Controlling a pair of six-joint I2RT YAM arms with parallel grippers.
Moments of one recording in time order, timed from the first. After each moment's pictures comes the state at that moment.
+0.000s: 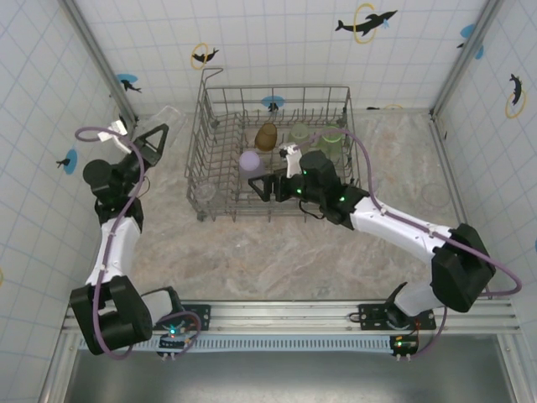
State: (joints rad) left arm 0.23 1.16 0.75 0.70 0.88 -1.00; right arm 0.81 1.46 1.05 0.05 -0.21 0.50
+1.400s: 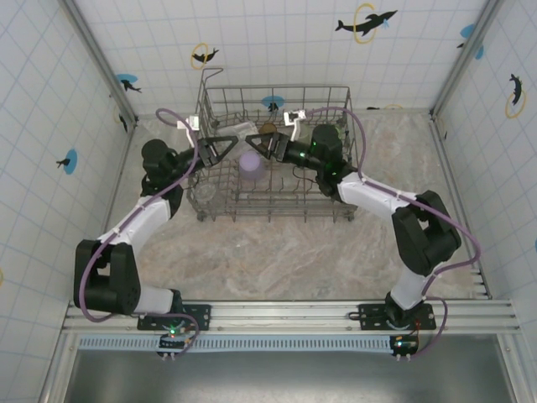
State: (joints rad) left arm -0.17 1.39 0.84 0.70 0.98 -1.04; right arm 0.62 1.74 1.18 0.62 -0.59 0.94
